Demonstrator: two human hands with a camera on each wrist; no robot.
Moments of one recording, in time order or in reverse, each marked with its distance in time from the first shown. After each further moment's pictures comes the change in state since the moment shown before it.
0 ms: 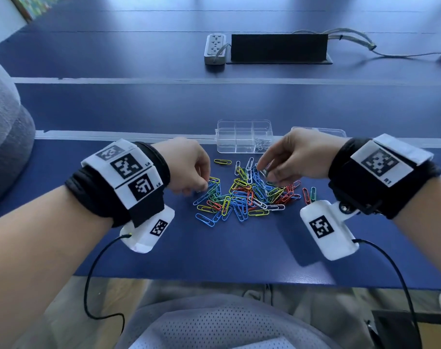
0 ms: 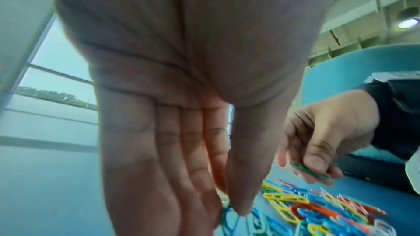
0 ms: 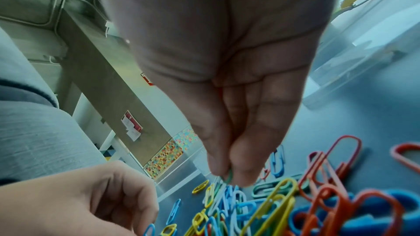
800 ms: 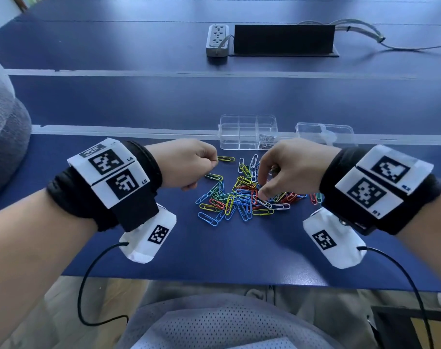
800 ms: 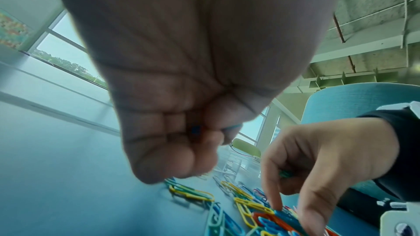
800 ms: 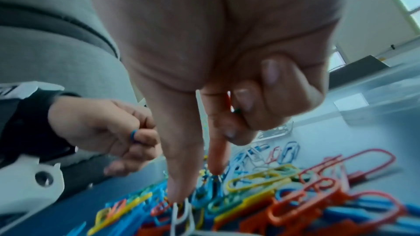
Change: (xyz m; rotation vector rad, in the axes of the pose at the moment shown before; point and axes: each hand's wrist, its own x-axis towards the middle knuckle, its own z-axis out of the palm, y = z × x) left_hand -0.005 0.001 0.003 -0.248 0.003 0.010; right_hand -0.007 -0.017 0.026 -0.574 0.088 -0.037
